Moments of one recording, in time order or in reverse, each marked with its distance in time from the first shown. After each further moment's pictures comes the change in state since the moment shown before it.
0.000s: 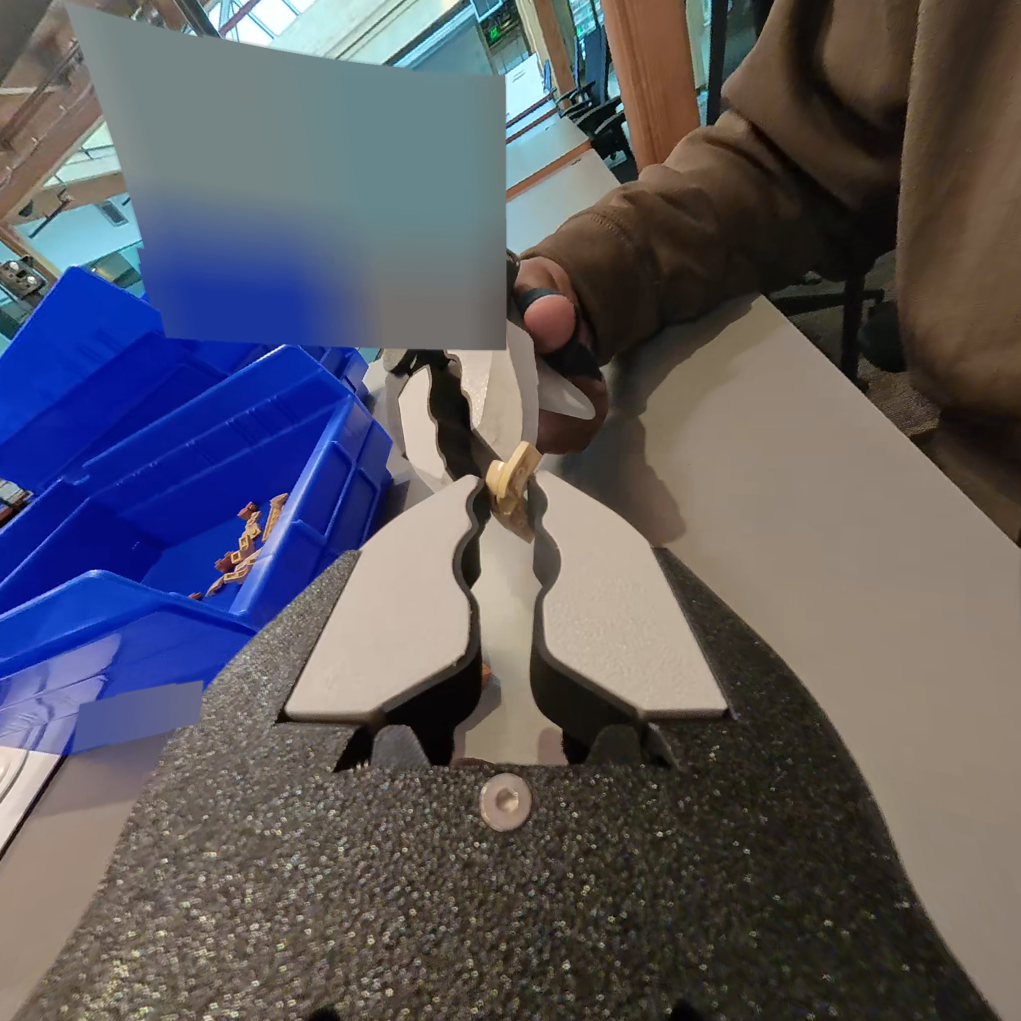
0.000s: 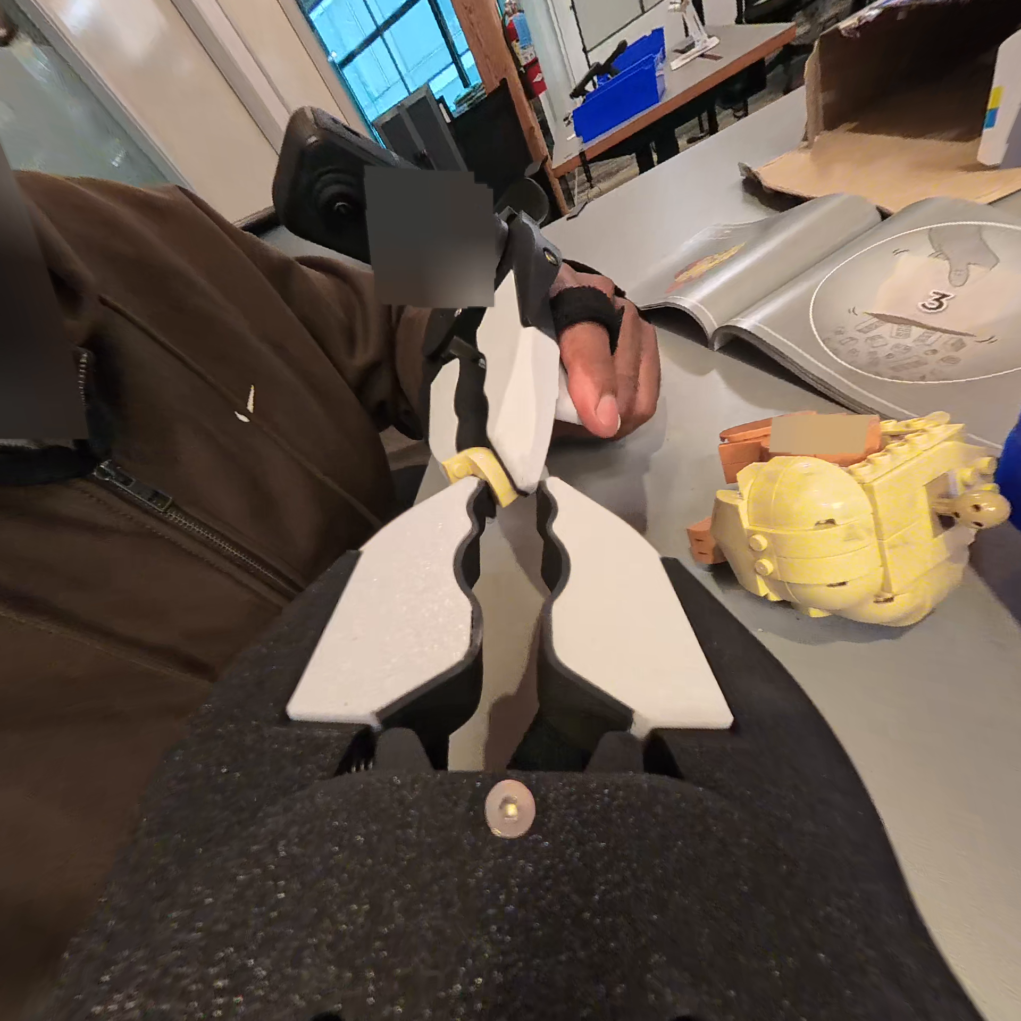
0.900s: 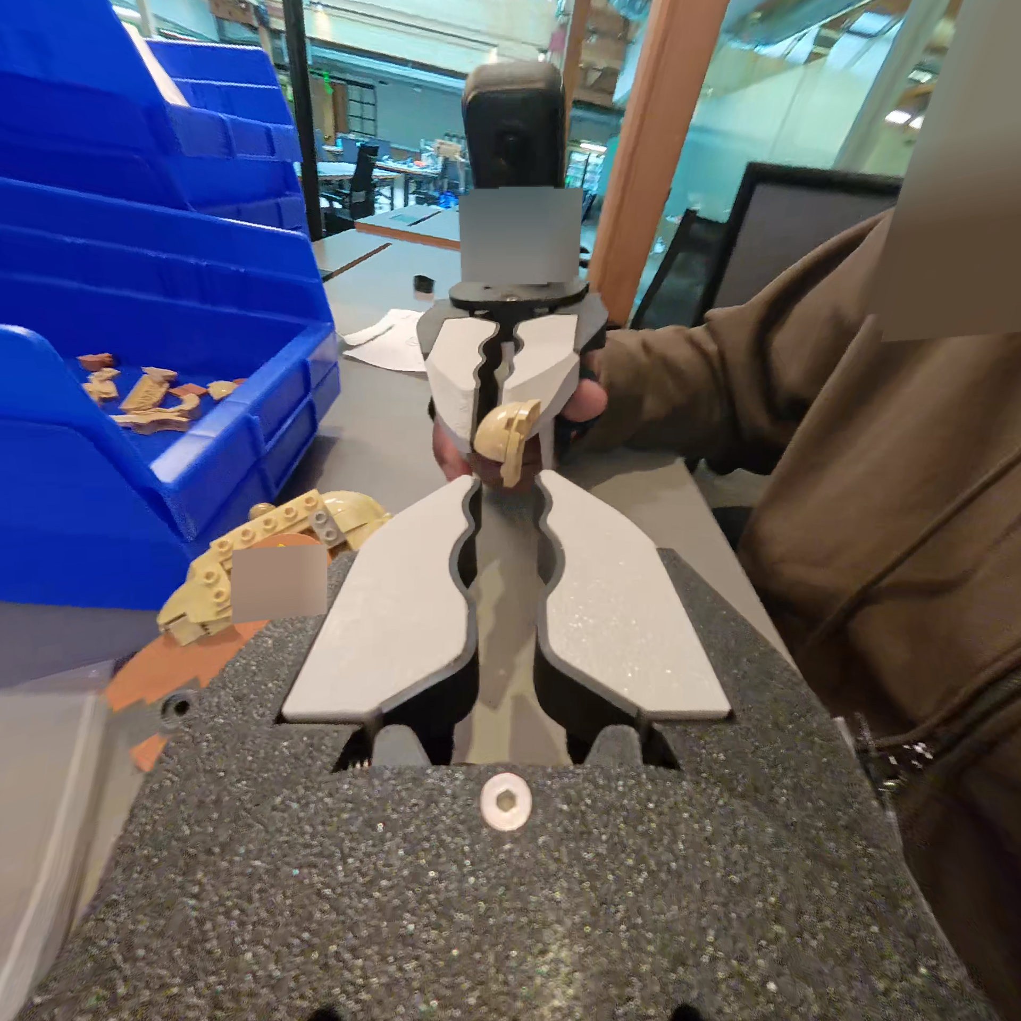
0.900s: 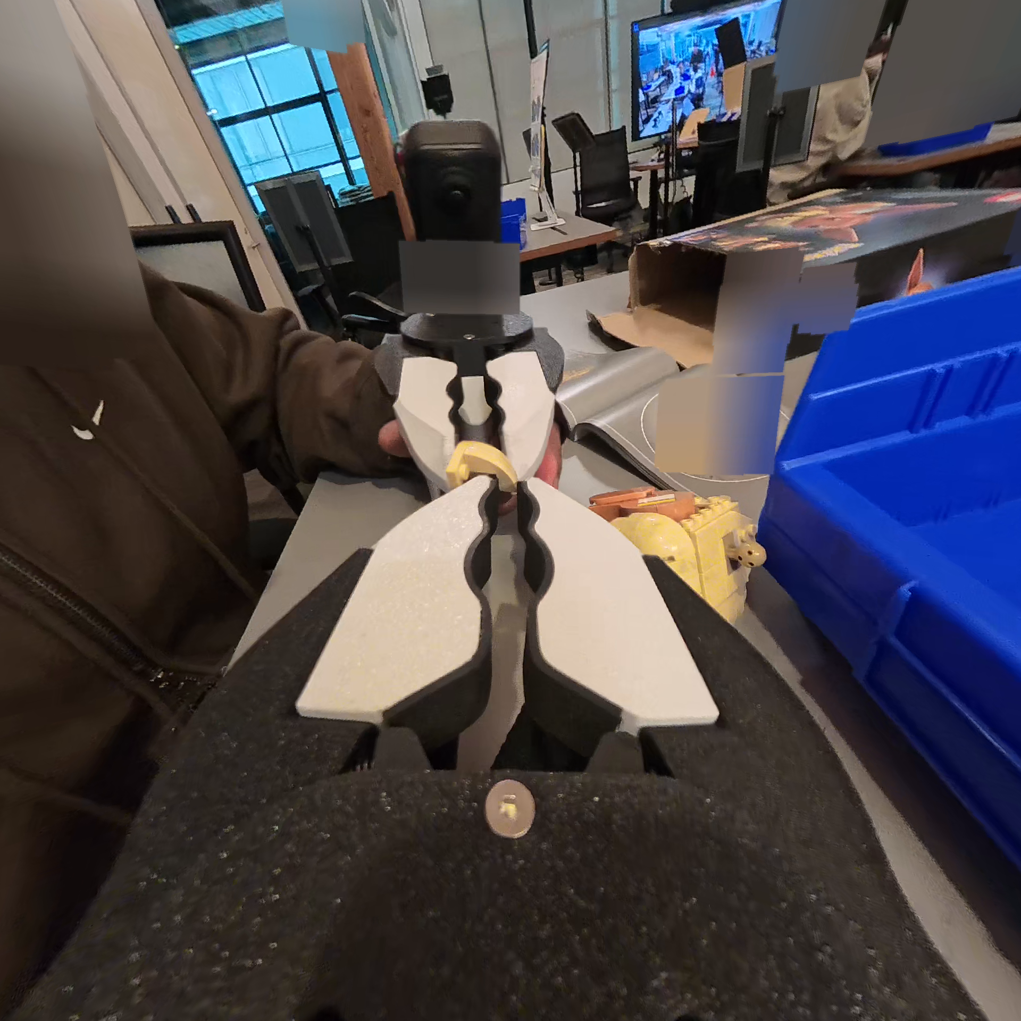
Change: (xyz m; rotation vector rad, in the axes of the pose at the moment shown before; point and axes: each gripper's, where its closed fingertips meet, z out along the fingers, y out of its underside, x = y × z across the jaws) left arm -0.026 0.003 -0.008 0.113 0.108 -0.619; right arm 0.024 -0.024 -0.018 0.178 0.247 -0.234
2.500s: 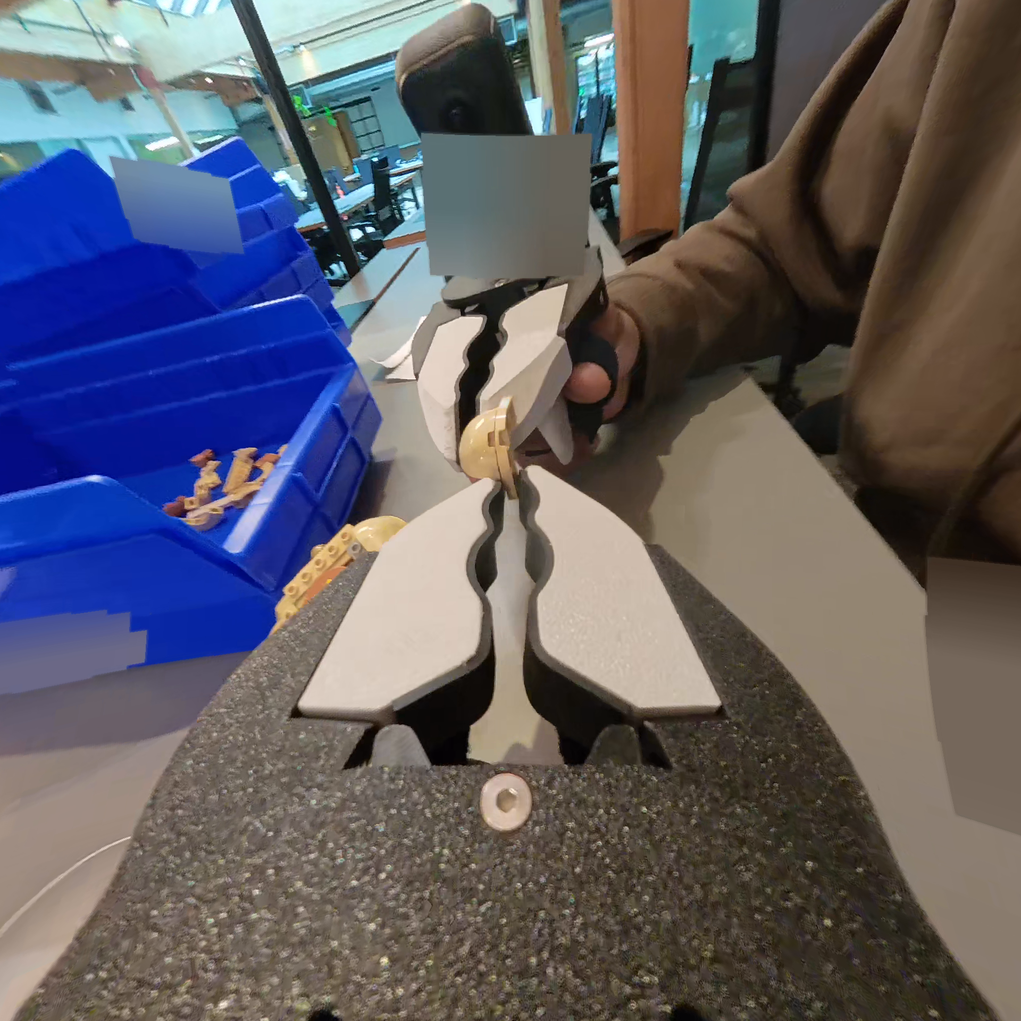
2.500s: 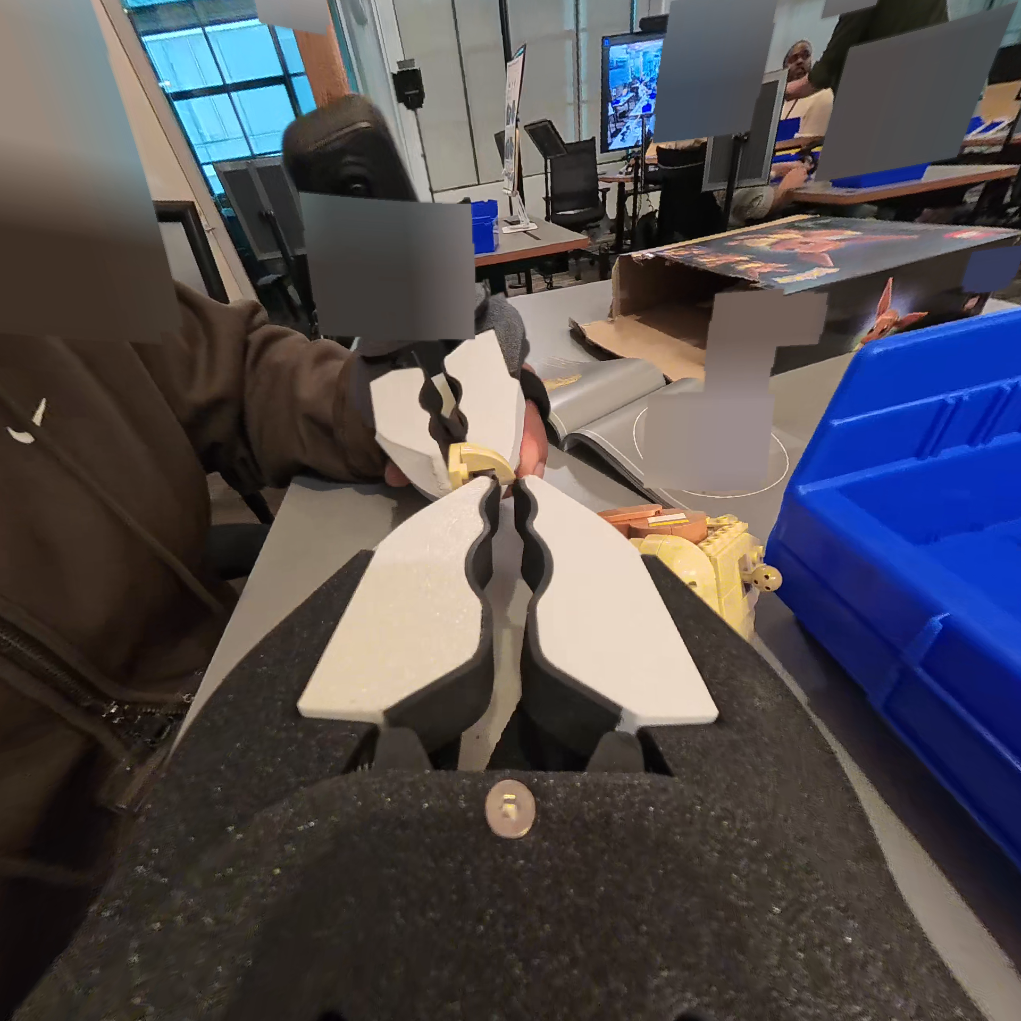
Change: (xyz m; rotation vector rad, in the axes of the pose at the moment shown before) left arm 0.007 0.003 -0.005 -0.077 -0.068 0.375; right arm -0.009 -0.001 0.012 0.003 0.060 -0.065
